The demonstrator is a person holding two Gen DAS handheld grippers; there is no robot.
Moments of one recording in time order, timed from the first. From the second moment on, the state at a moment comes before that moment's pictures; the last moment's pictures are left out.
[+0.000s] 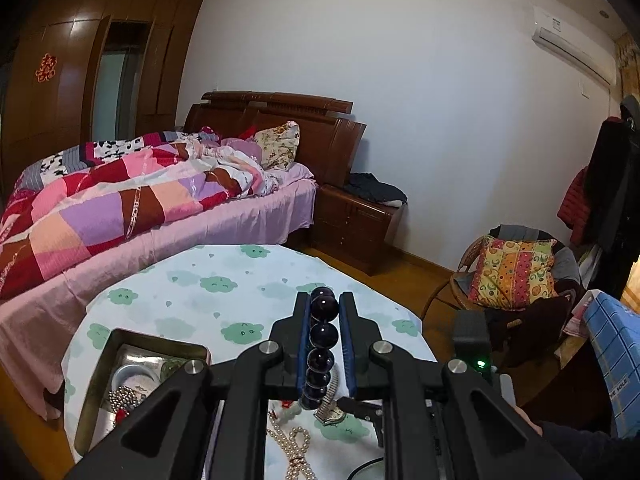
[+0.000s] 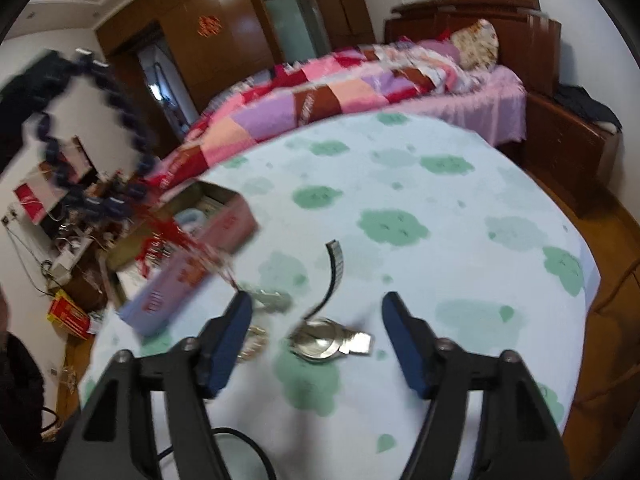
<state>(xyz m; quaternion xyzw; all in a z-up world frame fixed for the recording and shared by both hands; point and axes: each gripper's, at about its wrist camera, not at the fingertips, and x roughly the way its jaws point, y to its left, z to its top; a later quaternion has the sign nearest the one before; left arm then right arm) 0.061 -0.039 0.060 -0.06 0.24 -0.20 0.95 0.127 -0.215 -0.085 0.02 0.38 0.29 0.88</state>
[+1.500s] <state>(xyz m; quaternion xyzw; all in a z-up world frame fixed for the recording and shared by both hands) 0.027 -0.025 0.102 -0.09 0.18 -0.23 0.95 0.135 -0.189 -0.075 -0.01 0.35 0.27 0.90</state>
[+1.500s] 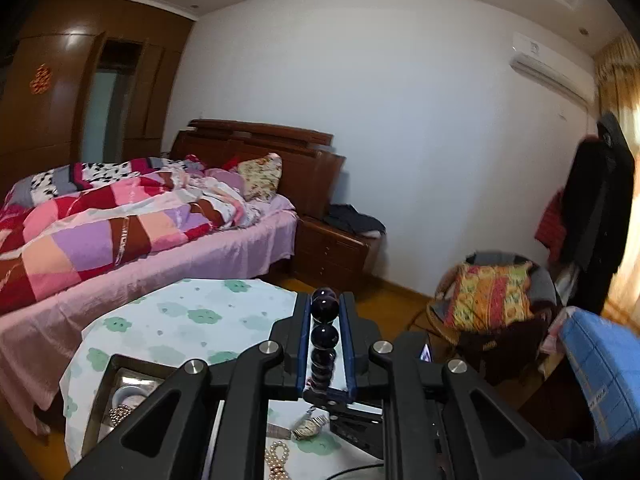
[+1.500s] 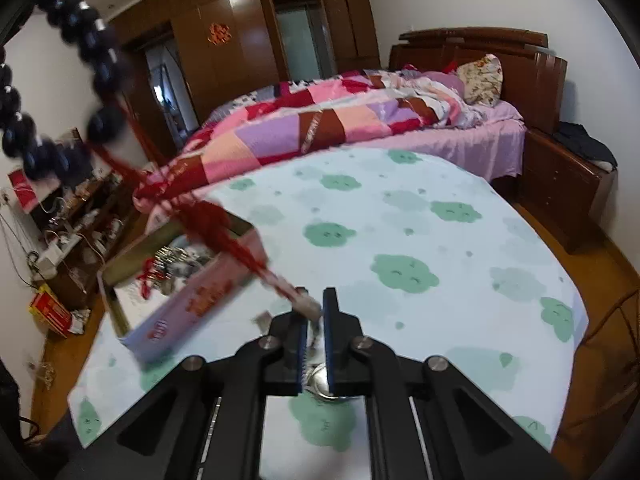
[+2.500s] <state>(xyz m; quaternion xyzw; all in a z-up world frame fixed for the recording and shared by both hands) 0.056 0.072 0.034 -0.14 0.26 -0.11 0.95 0.135 -0.123 0.001 -0.07 0.29 0.32 0.90</state>
